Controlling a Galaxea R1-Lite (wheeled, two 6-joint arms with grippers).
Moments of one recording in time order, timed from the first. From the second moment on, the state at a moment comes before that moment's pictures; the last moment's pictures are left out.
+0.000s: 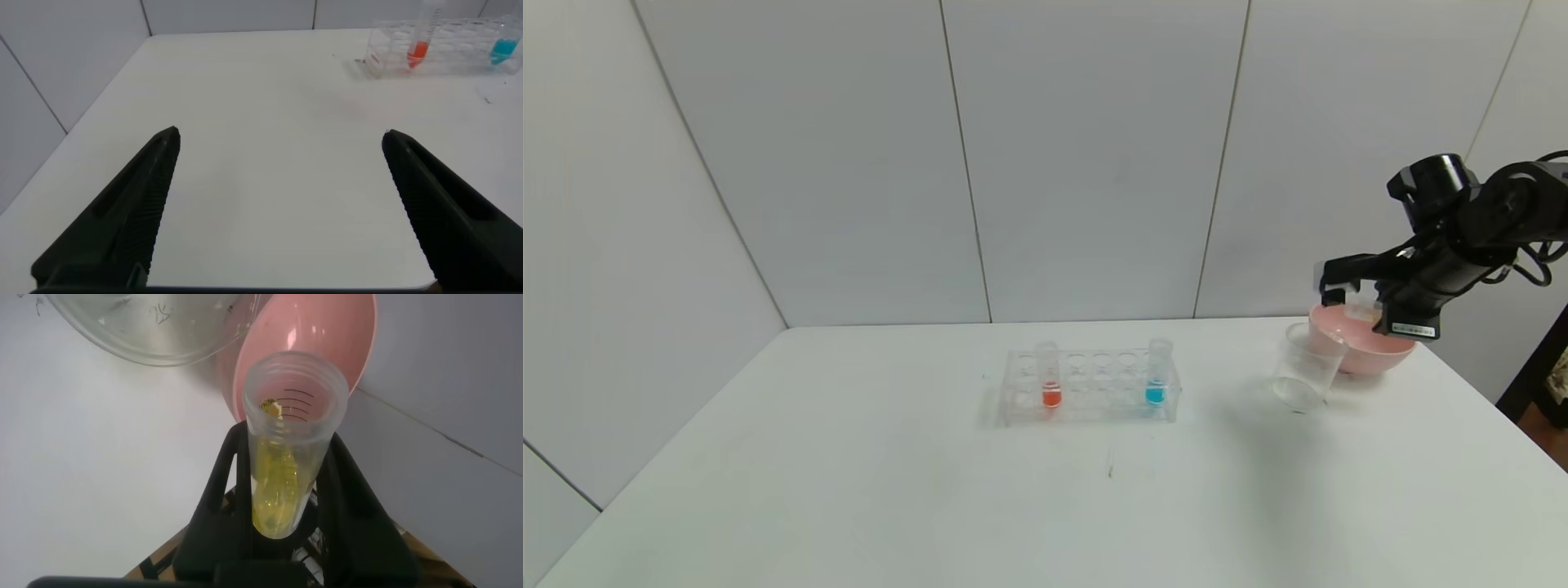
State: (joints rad) left arm 0.00 0.00 0.00 0.00 0.00 0.00; right arm -0.02 2.18 -2.00 0.74 -0.22 -1.28
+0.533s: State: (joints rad) left arm 0.00 0.00 0.00 0.00 0.00 0.00; right arm 0.02 2.18 -2.00 0.71 -0.32 -1.35
